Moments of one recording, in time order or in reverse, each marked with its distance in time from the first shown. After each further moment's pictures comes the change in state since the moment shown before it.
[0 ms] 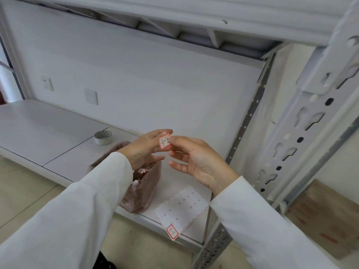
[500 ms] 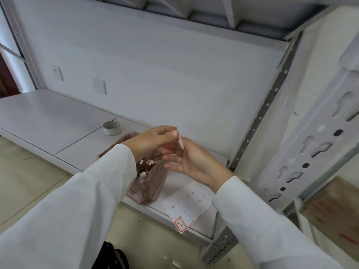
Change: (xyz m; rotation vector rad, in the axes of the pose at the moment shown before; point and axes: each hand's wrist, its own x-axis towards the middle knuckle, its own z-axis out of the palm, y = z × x) left_hand 0.002 -0.006 -0.006 0.117 -0.048 -0.032; right_hand 0.049 0.045 -0.011 -0.020 -0.189 0.097
